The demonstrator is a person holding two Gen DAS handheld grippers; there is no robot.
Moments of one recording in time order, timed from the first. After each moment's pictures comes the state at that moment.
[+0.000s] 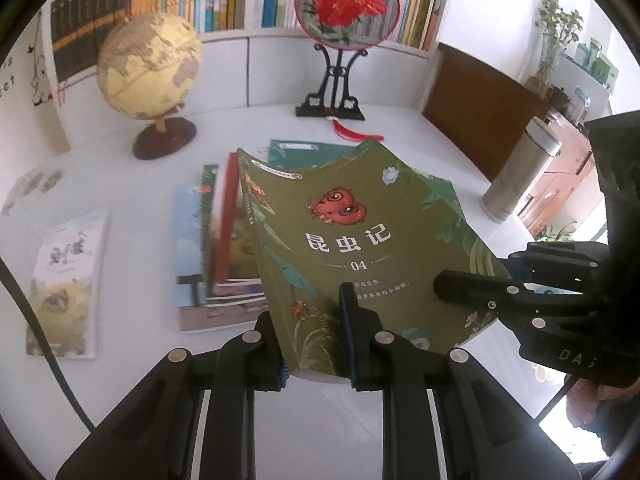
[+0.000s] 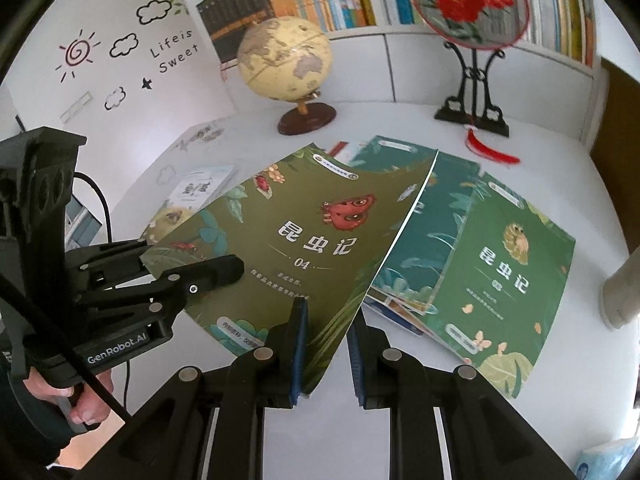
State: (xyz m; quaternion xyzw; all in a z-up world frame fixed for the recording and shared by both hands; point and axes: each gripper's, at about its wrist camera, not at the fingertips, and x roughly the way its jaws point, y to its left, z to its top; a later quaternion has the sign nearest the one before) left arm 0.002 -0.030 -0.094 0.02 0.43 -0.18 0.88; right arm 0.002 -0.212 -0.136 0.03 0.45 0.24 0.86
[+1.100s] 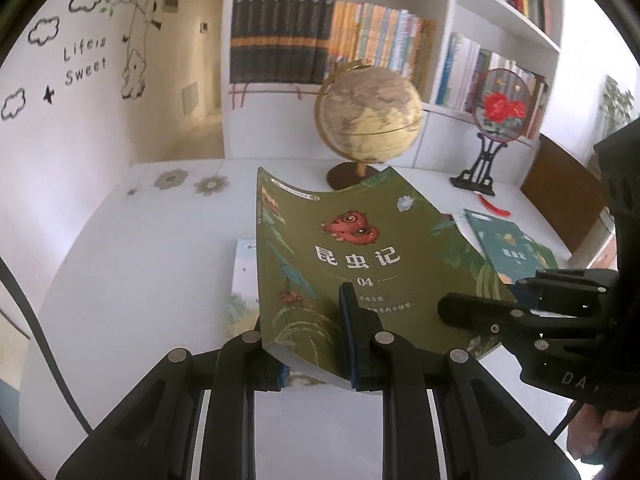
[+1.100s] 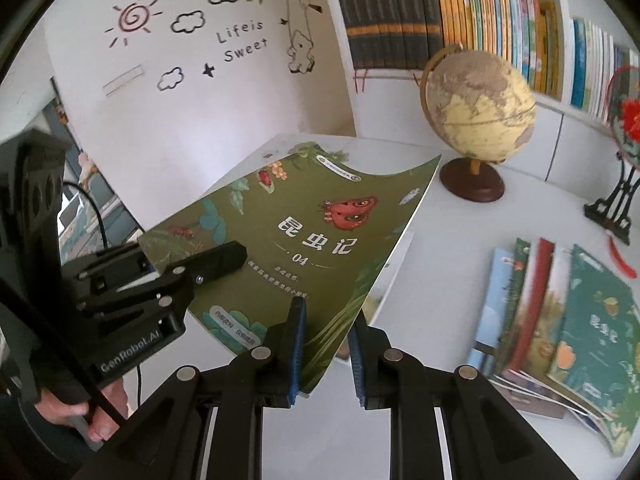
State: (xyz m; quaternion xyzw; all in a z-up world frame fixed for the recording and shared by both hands) left arm 0.021 0.269 -0.066 -0.03 0.36 -0.07 0.93; right arm 0.024 0.101 -0.087 -0.01 0.41 0.30 0.86
